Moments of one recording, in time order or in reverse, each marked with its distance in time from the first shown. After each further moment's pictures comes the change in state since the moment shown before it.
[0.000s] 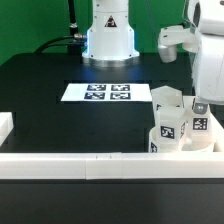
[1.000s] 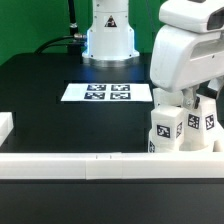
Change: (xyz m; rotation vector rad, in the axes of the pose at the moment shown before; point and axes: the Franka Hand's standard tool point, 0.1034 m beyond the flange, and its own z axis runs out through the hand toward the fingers) arm 0.006 -0.008 0.001 0.015 -0.003 0.807
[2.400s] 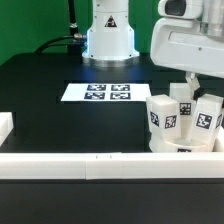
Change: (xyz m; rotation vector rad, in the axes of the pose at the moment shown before) arm 0.009 -0.014 -0.001 0.093 0.079 1.371
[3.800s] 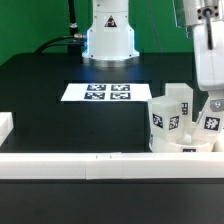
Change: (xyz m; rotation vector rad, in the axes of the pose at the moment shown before) arm 0.002 -0.007 0.000 0.226 -0.140 1.144
